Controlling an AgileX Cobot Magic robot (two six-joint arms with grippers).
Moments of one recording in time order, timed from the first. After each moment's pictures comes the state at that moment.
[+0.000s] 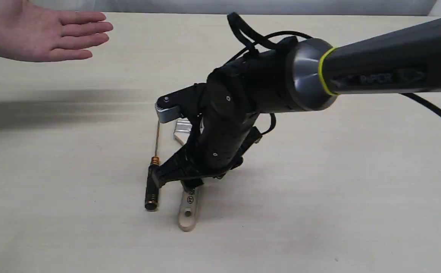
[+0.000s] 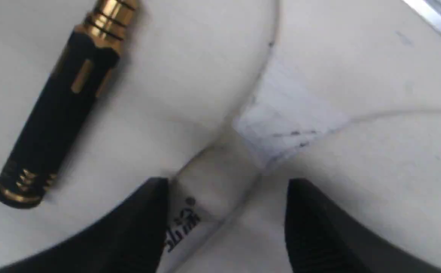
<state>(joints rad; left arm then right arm) 0.13 0.00 0.00 0.07 0.26 -0.07 0.77 2.05 -1.26 0.12 0.64 0.17</state>
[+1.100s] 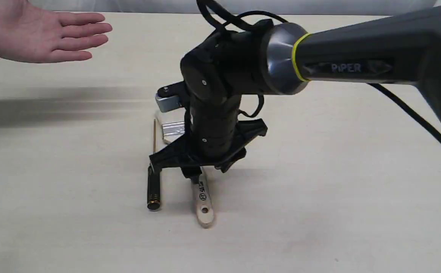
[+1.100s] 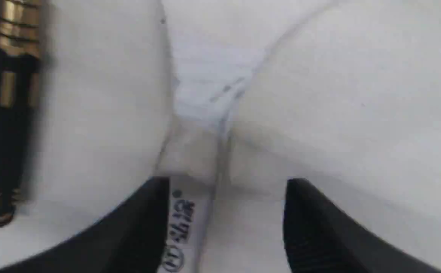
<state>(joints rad) 0.13 0.00 0.00 0.07 0.26 -0.07 0.78 2.09 -1.41 -0.03 0.90 0.44</state>
